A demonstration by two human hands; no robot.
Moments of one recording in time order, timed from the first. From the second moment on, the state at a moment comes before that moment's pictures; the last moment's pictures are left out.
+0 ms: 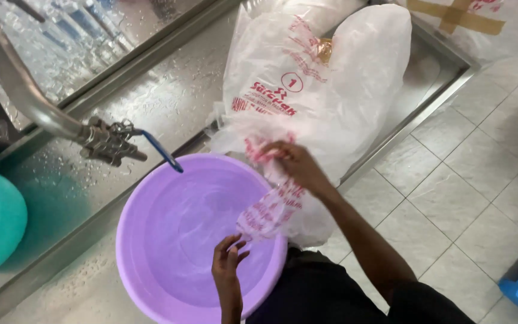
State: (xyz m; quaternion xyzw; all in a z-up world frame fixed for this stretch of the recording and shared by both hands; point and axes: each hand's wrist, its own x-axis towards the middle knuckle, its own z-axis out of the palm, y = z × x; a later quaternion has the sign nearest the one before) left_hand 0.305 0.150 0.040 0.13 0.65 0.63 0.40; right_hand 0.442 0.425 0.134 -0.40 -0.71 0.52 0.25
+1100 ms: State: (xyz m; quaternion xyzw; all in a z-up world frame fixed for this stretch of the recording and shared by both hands) left_hand 0.470 0.284 -0.082 0.27 0.69 0.19 0.64; right_hand 0.659 0.604 0.209 -0.44 -0.89 0.16 0.02
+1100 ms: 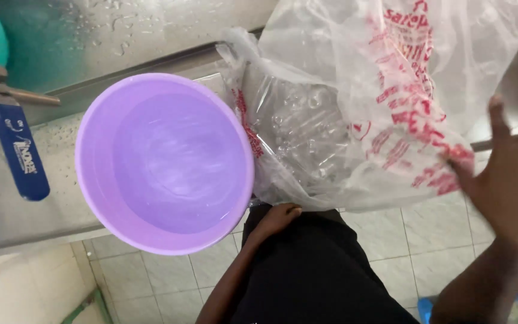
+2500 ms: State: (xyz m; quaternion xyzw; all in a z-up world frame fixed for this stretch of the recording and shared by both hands) left_hand 0.385 0.484 -0.315 -0.07 0.43 0.41 0.80; right_hand 0.614 0.555 -0.133 -0.56 -0.36 0.69 0.30
